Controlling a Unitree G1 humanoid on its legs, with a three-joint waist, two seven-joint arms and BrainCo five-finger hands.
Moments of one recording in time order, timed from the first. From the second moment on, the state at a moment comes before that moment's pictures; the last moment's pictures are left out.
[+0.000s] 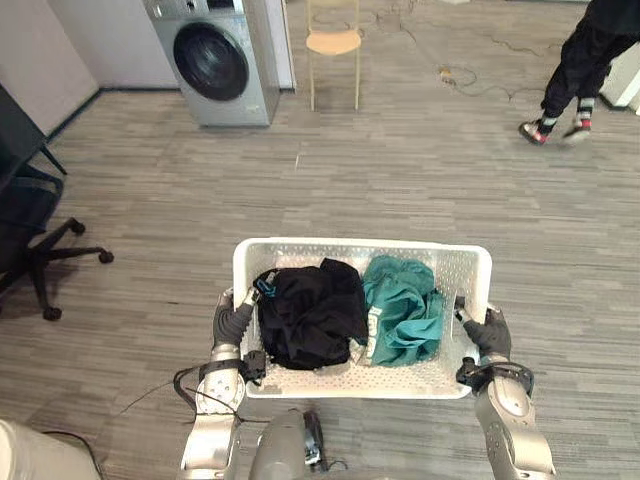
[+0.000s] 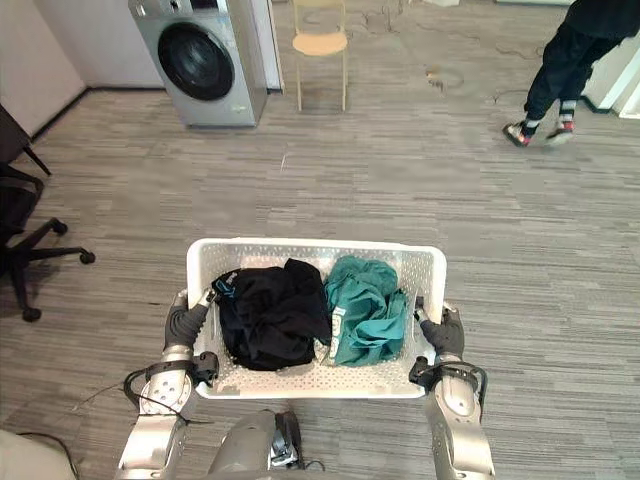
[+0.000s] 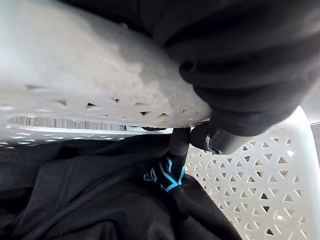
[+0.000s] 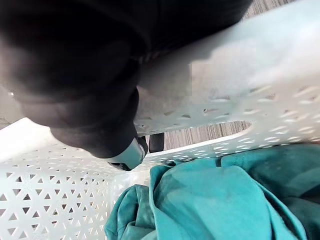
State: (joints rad) left arm 0.20 0.02 -0.01 -0.12 0.07 0.00 0.17; right arm 0.18 -0.08 -0.10 0.00 0.23 0.01 -0.16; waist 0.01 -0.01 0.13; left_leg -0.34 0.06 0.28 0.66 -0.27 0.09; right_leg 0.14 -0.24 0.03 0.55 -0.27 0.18
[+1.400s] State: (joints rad) left arm 0.20 0.06 -0.07 -0.11 0.10 -0.01 0.22; right arm 0.26 0.00 -0.12 0.07 0.21 -0.06 -0.22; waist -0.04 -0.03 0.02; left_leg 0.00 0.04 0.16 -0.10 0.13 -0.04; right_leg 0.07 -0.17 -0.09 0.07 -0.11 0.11
